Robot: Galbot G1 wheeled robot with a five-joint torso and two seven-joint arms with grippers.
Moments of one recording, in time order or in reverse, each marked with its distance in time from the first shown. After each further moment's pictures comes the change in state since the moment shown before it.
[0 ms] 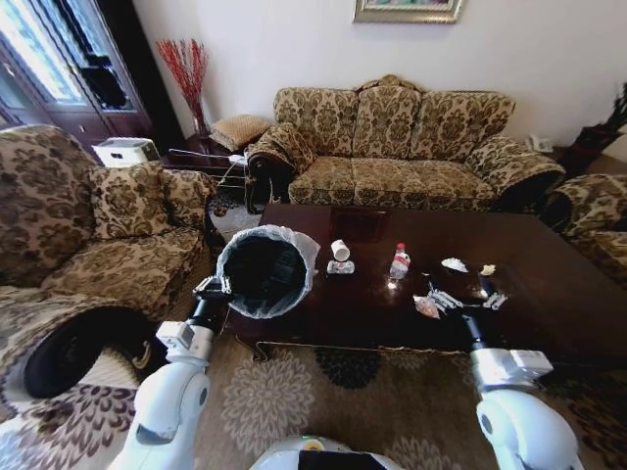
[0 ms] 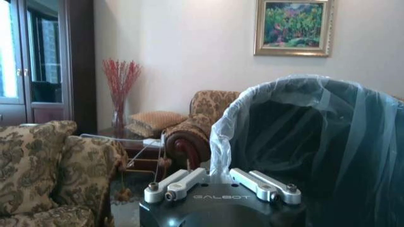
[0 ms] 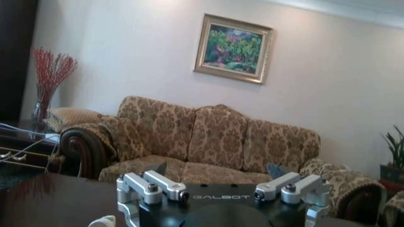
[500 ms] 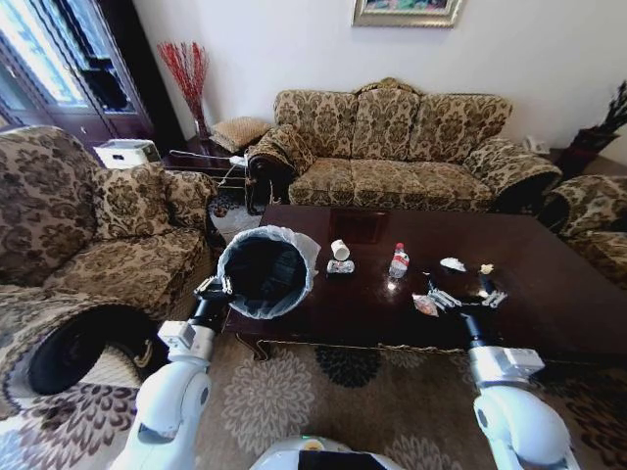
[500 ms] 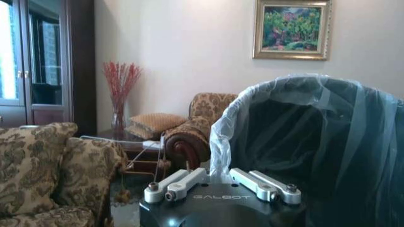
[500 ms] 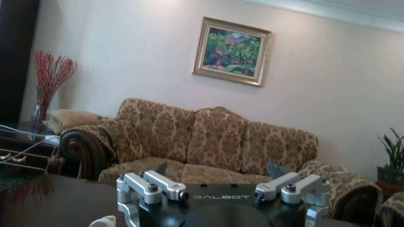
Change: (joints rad) left arm -0.001 0.000 0.001 0.001 -0.001 0.002 -0.001; right arm 0.000 0.000 0.000 0.001 -0.001 0.000 0.000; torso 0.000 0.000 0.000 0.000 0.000
